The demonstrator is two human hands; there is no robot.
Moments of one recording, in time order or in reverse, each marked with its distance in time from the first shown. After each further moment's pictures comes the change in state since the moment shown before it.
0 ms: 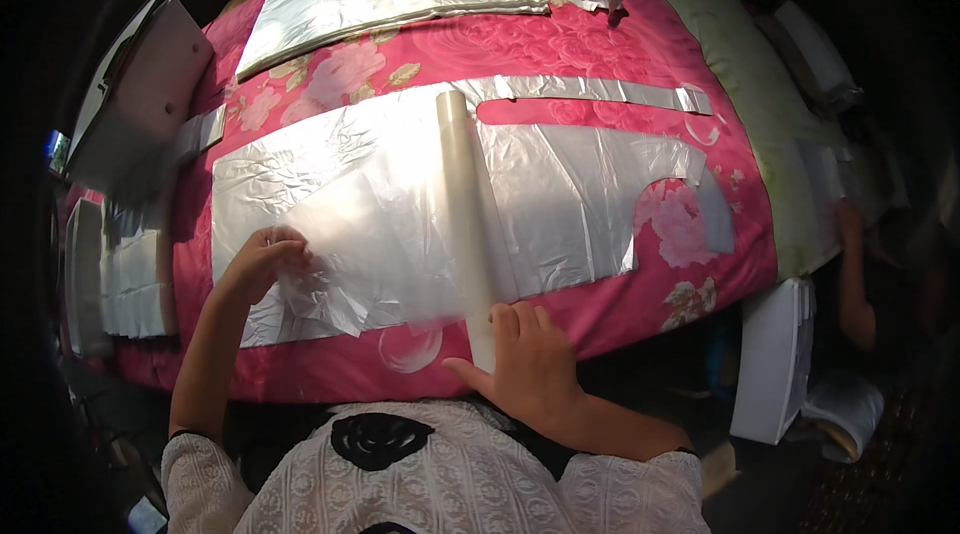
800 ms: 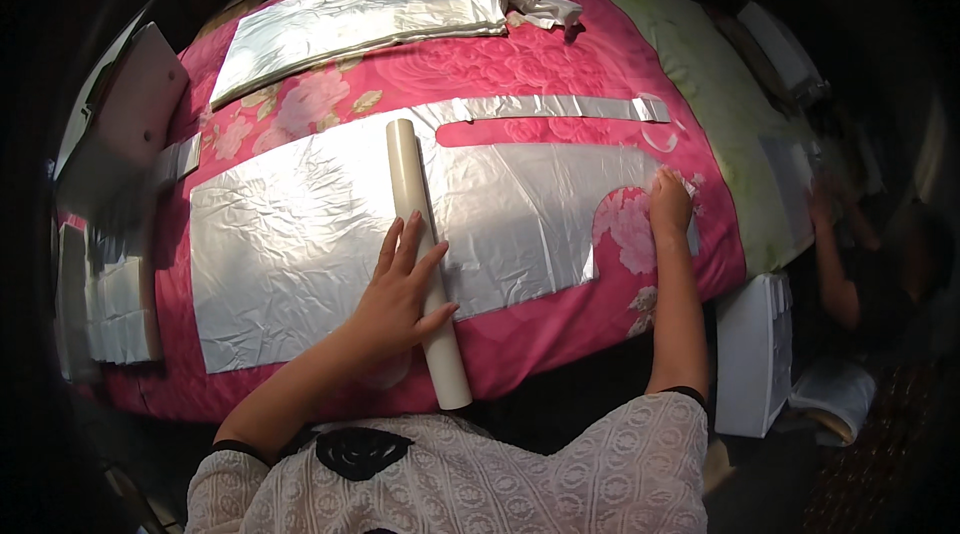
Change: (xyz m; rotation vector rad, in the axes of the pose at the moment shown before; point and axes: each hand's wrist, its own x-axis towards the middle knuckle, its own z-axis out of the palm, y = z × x) left_hand 0.027 -0.022 0.198 1.106 0.034 0.903; right_hand 0.083 0.361 -0.034 -0.278 0.463 0.425
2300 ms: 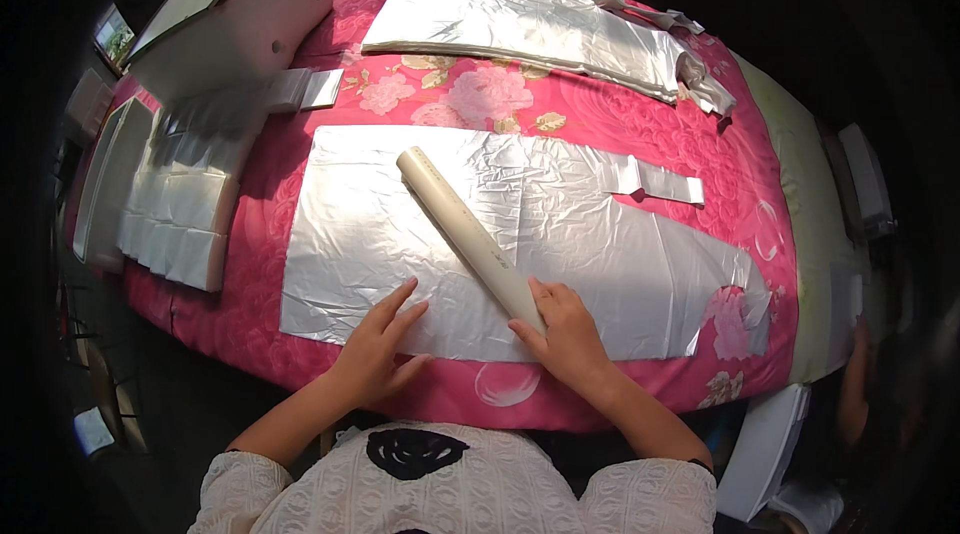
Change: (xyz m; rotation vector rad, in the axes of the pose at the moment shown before) left_hand -0.151 -0.057 -0.095 -0.102 0.104 -0.233; right_hand -0.152 -0.349 -0.052 0.540 -0.588 -0.633
